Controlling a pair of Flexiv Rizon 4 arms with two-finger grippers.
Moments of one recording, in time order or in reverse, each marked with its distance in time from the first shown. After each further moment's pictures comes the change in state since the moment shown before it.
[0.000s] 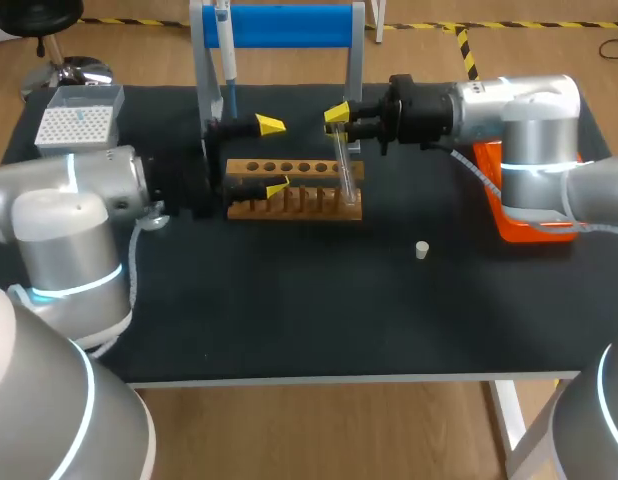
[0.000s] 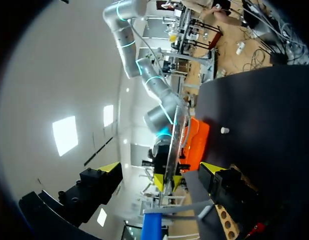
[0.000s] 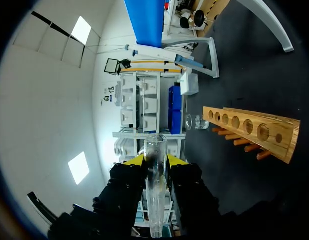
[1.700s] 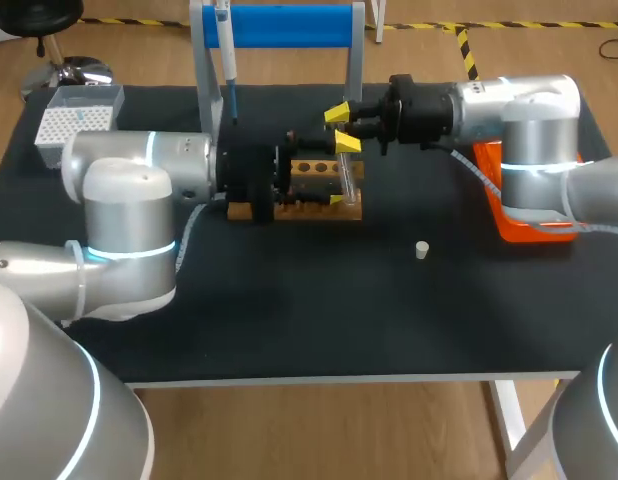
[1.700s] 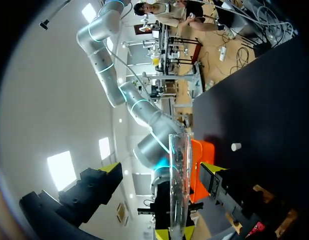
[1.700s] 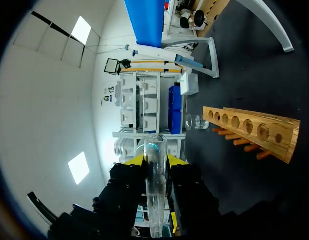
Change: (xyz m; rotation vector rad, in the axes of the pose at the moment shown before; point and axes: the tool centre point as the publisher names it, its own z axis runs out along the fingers) left arm 0.010 -0.046 0.093 0.236 0.026 0.151; right arm 0.000 0.000 0.000 0.000 0.000 0.000
